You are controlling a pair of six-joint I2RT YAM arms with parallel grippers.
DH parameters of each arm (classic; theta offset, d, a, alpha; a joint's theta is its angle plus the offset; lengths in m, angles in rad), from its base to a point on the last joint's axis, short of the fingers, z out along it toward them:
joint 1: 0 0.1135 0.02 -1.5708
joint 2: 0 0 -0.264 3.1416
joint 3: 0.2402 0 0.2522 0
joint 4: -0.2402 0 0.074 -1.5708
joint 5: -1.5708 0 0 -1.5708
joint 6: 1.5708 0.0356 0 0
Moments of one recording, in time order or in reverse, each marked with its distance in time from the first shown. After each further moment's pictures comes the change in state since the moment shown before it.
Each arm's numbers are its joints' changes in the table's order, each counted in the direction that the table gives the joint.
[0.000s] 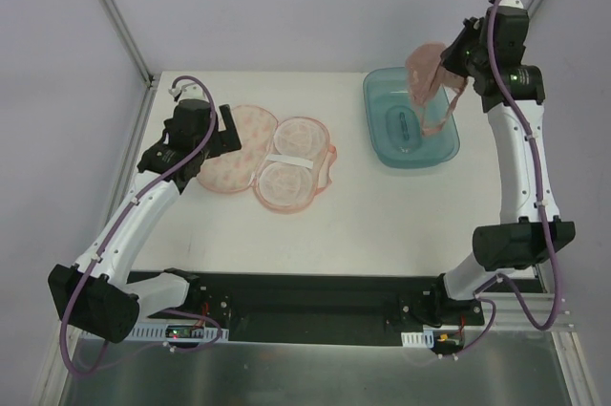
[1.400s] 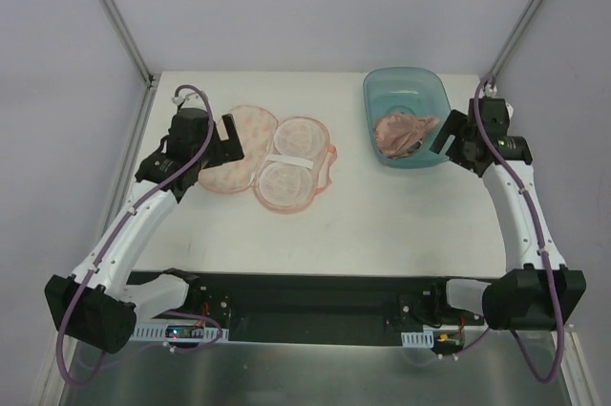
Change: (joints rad) left arm 0.000 -0.039 -0.054 0.000 -0.099 -0.013; right arm -0.069 -0.327 -0.717 -0.074 -0.168 0.042
